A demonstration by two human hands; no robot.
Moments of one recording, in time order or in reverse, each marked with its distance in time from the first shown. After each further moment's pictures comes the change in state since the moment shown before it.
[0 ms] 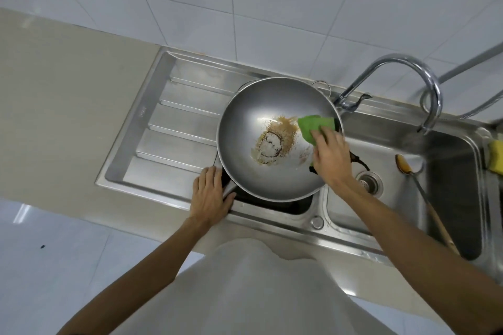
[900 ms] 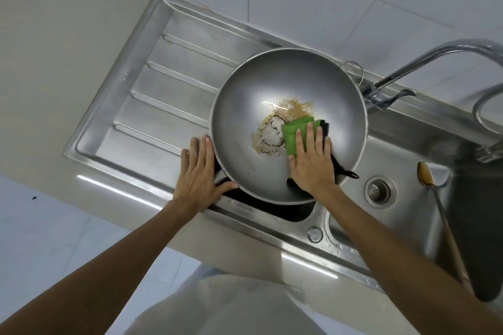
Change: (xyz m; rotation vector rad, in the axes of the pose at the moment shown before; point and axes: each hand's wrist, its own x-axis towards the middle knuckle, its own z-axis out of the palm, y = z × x) left_hand 0.036 -0.005 0.029 -0.052 -0.073 -0.073; right_hand 0.019 -0.013 0.095 -0.222 -0.425 -0.100
